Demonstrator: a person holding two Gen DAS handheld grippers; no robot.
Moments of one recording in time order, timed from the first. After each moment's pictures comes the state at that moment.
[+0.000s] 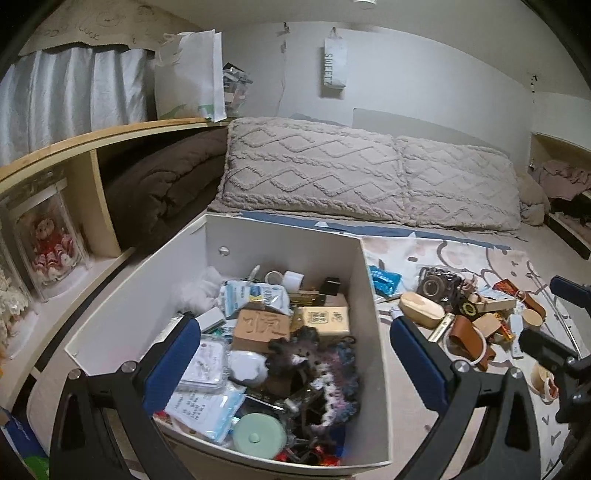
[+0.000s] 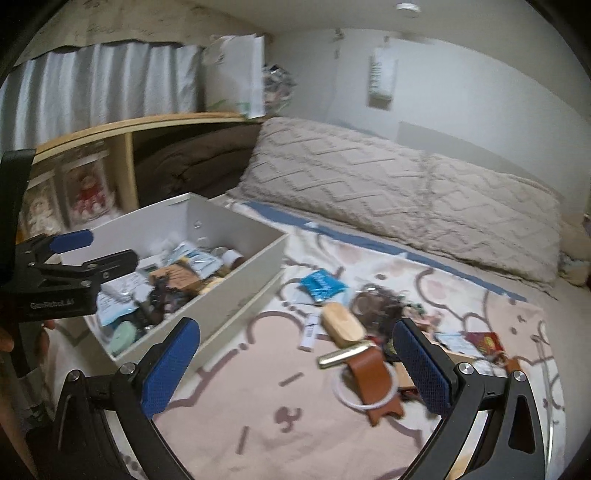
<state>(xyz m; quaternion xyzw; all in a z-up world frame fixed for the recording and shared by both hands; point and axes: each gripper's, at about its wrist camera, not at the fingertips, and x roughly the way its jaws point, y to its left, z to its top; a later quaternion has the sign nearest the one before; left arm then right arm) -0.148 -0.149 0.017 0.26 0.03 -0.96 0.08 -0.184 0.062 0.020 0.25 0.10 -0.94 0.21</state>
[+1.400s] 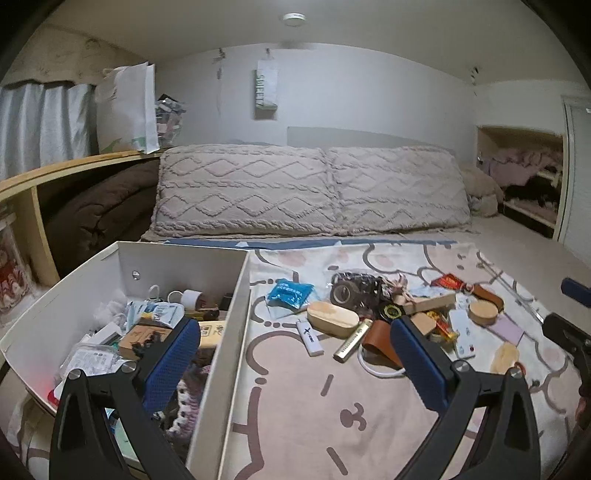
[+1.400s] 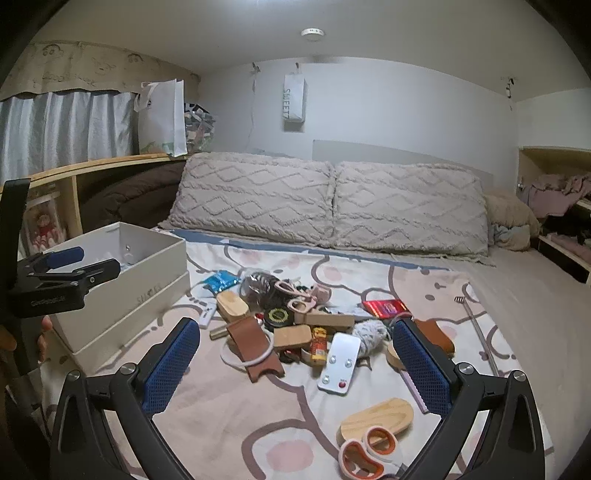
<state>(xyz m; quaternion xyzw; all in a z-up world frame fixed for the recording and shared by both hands) -0.153 -0.035 -0.002 0.21 -0.01 -0.98 -0.01 -0.148 0.206 -0.006 0.19 0.04 -0.97 0.12</state>
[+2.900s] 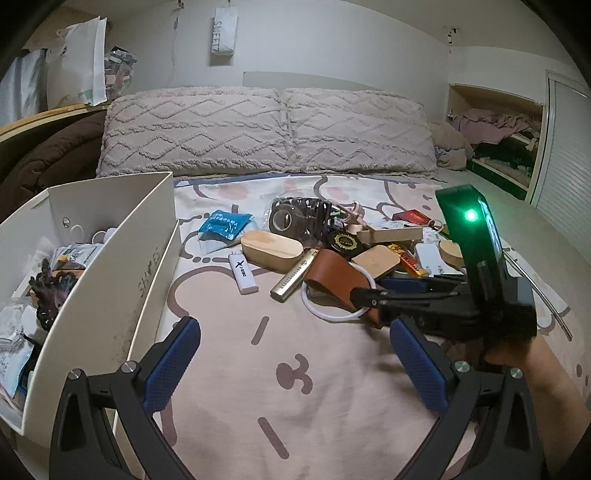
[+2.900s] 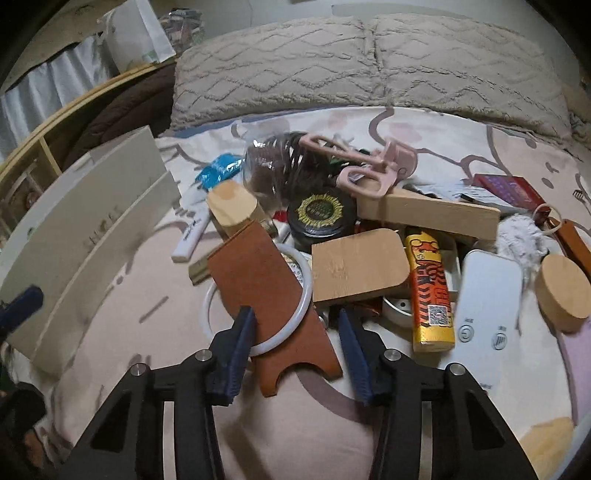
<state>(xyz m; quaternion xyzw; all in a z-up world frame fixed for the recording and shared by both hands) -0.177 0.000 -0.064 0.31 0.00 -0.95 -0.09 -0.294 0.153 -0.125 0.42 -0.01 -0.88 0.22</state>
